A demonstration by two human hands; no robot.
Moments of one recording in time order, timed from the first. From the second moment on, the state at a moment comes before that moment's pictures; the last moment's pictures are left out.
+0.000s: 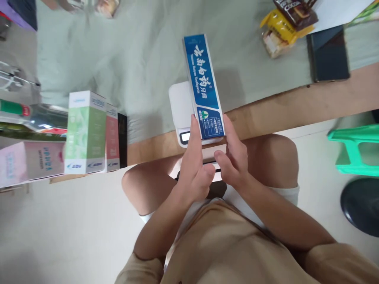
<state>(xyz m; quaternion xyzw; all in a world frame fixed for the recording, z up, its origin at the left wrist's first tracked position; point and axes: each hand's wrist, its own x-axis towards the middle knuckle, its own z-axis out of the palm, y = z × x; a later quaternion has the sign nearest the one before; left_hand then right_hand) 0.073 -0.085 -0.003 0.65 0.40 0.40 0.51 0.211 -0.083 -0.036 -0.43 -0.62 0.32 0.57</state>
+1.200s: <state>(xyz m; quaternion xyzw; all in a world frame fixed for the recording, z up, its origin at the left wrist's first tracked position) -0.020 0.023 -0.038 0.60 0.49 0.59 0.22 0.255 0.045 -0.069 -0.49 -0.52 0.34 0.61</state>
